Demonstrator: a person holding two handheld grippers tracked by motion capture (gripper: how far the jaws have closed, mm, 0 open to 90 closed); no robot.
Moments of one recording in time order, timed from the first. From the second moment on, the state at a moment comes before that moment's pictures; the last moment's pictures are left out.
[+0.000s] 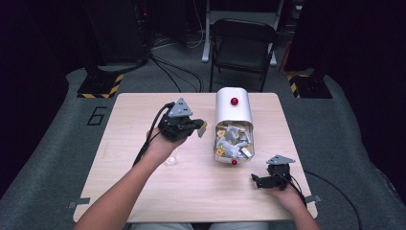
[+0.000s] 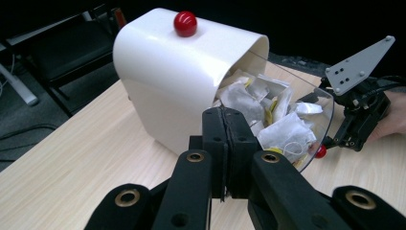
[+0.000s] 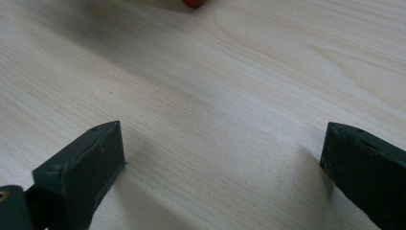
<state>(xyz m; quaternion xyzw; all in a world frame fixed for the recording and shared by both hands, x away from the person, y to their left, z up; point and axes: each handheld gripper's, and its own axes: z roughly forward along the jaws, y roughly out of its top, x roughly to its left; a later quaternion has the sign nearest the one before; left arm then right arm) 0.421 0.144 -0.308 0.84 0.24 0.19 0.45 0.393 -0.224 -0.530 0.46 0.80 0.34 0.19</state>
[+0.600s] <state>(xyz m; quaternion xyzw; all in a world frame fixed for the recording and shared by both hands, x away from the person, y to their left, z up) 0.422 0.174 -0.309 0.83 0.27 0.20 0.45 0.393 -0.224 -0.530 0.46 0.80 0.34 0.19</state>
